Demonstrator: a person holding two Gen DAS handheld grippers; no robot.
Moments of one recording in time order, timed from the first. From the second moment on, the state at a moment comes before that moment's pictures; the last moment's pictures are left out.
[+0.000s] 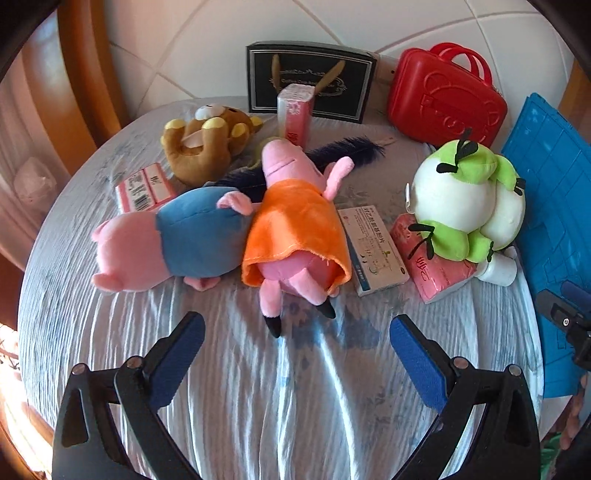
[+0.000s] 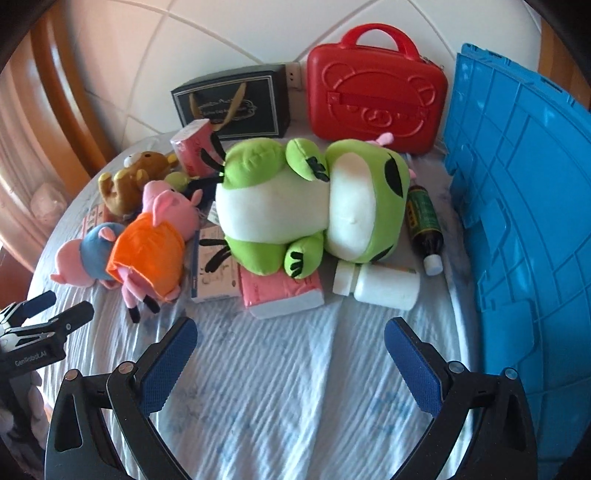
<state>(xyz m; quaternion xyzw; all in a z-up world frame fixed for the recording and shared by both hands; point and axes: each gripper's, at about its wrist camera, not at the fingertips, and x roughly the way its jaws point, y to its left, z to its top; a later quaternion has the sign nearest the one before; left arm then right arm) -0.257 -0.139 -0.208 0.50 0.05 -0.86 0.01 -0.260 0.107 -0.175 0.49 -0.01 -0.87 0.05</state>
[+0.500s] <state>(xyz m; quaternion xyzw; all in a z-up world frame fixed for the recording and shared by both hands) -0.318 -0.021 -0.248 0.54 0.02 -0.84 -0.08 -0.302 0.164 -0.217 0.53 -0.01 -0.85 0.00</state>
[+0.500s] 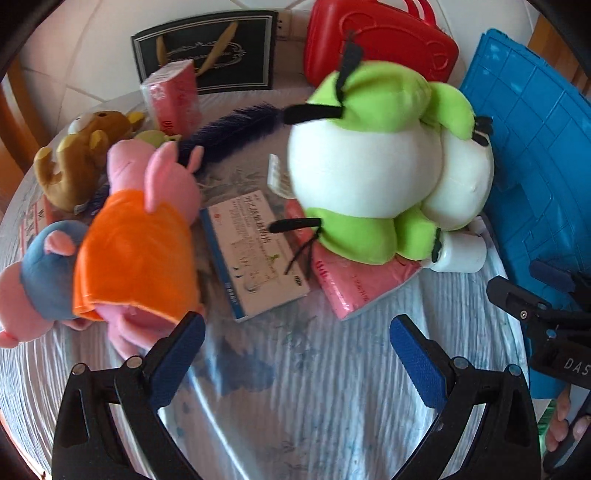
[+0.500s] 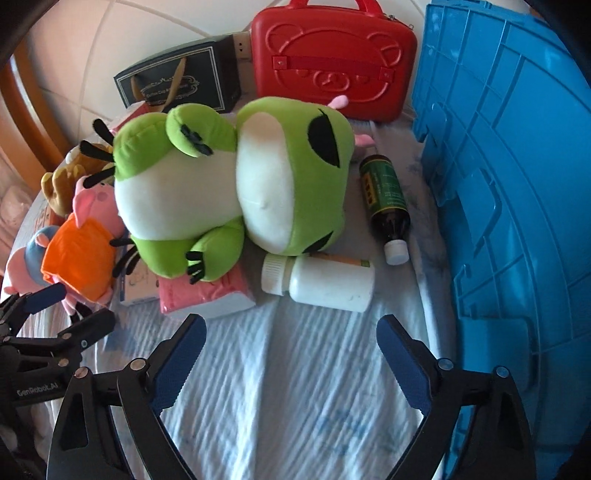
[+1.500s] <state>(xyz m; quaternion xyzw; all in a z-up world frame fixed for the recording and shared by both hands) -0.375 -0.006 -0.271 0.55 0.02 -0.83 -0.10 -0.368 0.179 -0.282 0.57 -0.07 -0.82 0.03</state>
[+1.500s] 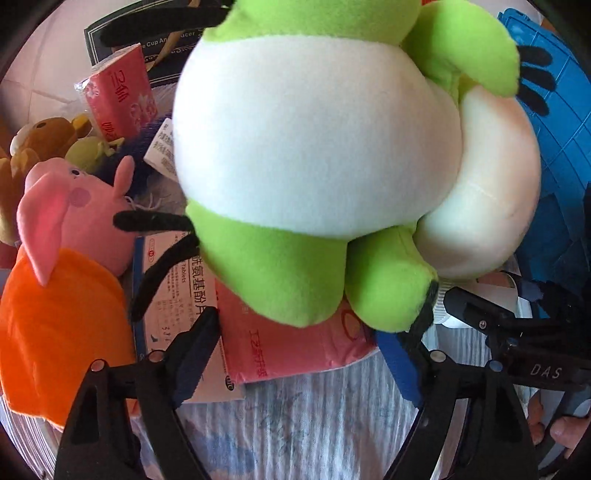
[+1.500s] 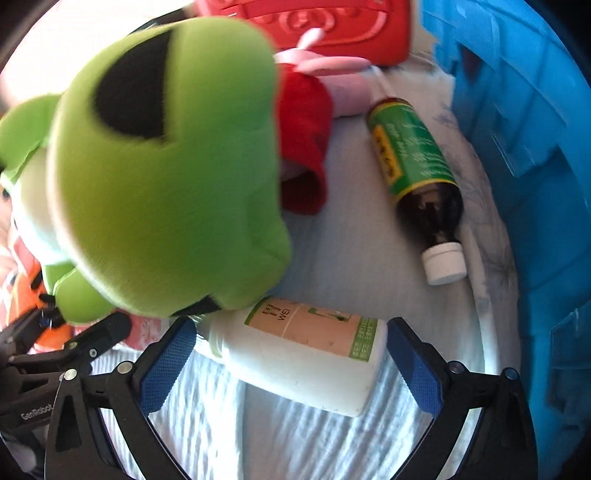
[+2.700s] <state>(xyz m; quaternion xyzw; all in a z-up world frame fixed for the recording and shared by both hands) -0.415 0.003 -0.240 0.47 -0.06 -0.87 -0.11 -0.397 0.155 -0.220 0.48 -0.02 -0.87 0.09</state>
